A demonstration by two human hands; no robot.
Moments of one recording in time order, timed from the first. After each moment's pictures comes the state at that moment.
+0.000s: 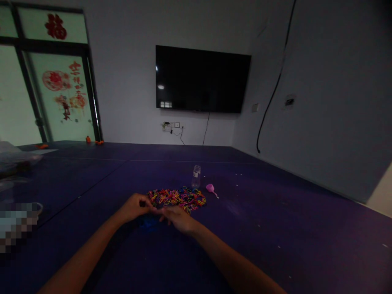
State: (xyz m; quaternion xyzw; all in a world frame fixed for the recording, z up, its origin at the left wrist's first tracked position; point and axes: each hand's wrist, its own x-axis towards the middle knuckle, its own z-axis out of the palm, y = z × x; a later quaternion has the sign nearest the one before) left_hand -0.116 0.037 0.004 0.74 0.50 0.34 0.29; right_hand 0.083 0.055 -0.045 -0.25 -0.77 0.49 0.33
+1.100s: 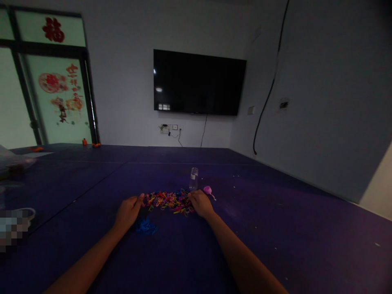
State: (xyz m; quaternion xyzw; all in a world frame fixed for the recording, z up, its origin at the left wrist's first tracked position) left_hand -0.113 0.039 -0.015 0.66 0.61 0.44 0.04; right_hand 0.172 0.107 -0.035 -0.49 -0.82 -0.01 0.29
